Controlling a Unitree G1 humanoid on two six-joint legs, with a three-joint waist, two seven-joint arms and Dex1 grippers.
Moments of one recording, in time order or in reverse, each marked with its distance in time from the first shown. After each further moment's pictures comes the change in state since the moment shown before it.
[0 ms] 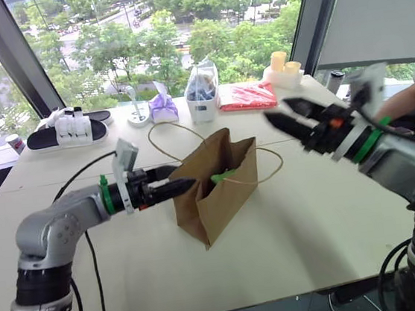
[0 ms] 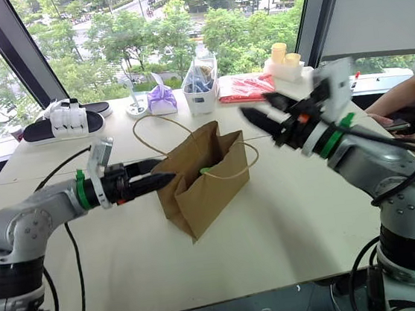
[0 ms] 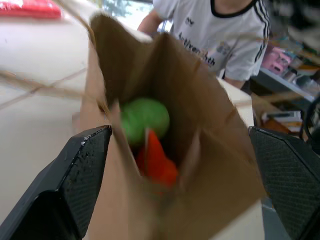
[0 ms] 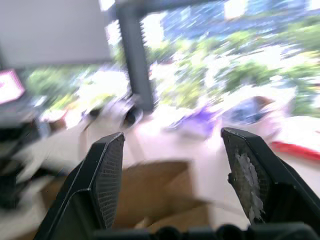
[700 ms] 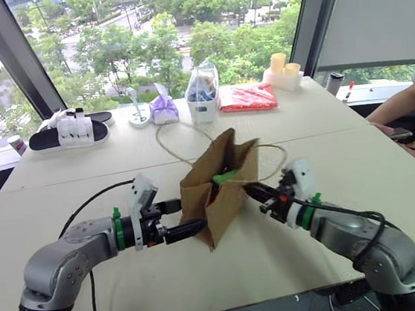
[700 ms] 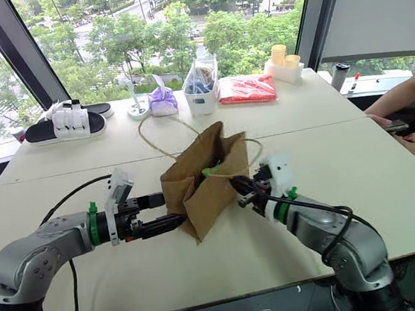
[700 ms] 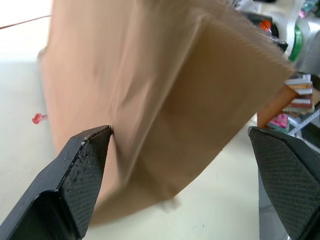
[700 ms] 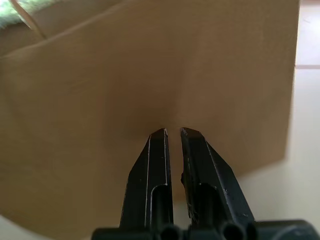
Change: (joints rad) left arm 0.163 0.022 -0.097 -0.160 0.050 -0.075 0.046; right arm 0.300 0.160 0.540 -0.015 -0.322 -0.129 0.052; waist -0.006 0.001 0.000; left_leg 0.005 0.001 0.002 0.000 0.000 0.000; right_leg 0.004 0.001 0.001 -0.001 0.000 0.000
